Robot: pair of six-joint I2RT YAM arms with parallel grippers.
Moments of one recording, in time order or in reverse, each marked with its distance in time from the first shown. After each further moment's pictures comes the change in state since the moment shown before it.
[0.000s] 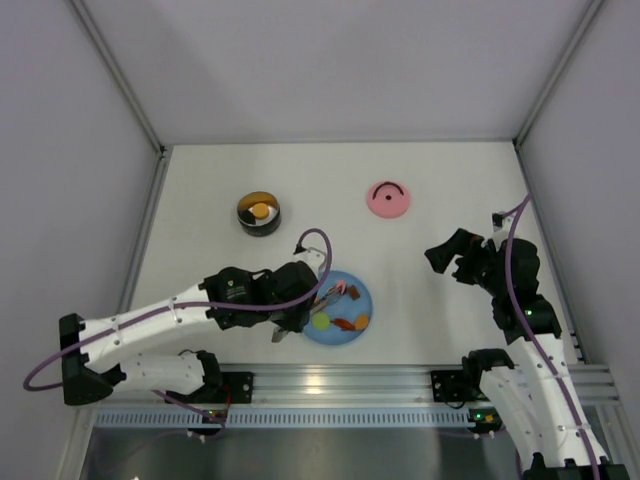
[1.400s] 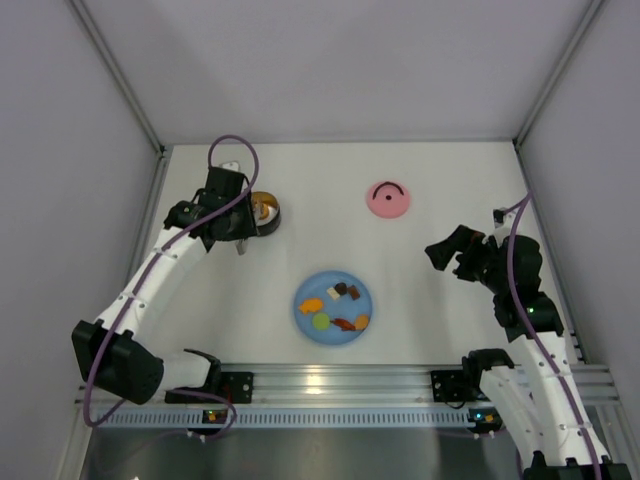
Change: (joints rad) left arm 0.835 0.165 0.187 0.146 0.031 0.169; right arm 0.000 0.016 0.034 -0.004 -0.008 -0.008
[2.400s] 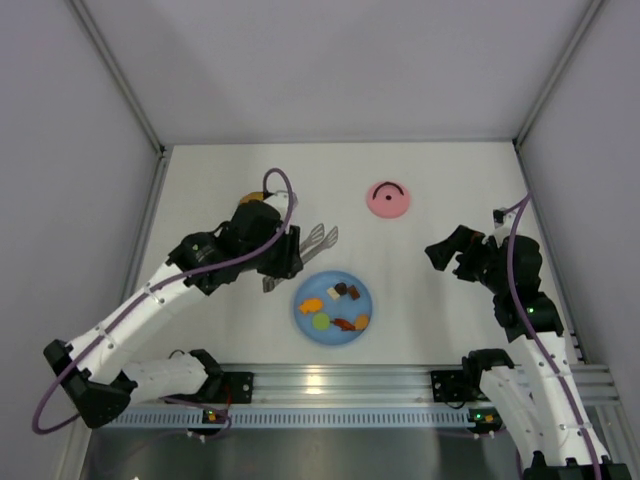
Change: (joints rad) left arm -0.387 -0.166 -0.008 -0.059 0.125 0.023; right arm 0.000 0.000 -0.001 0.000 0.000 0.000
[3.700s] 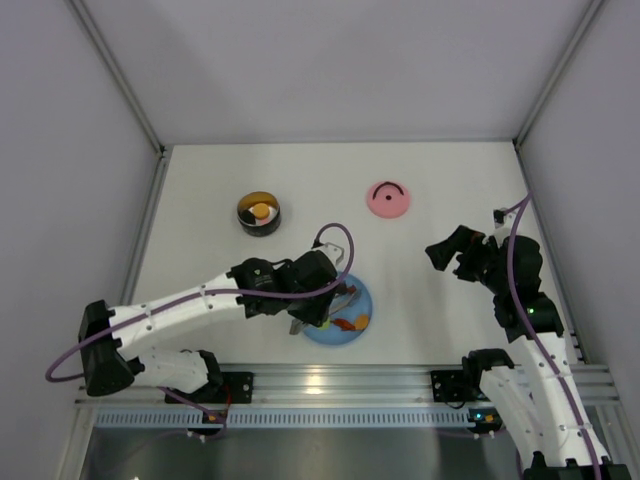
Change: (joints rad) left arm -0.394 0.132 -0.138 0.008 -0.095 -0.160; right arm 0.000 -0.004 0.000 -0.001 0.005 -0.004
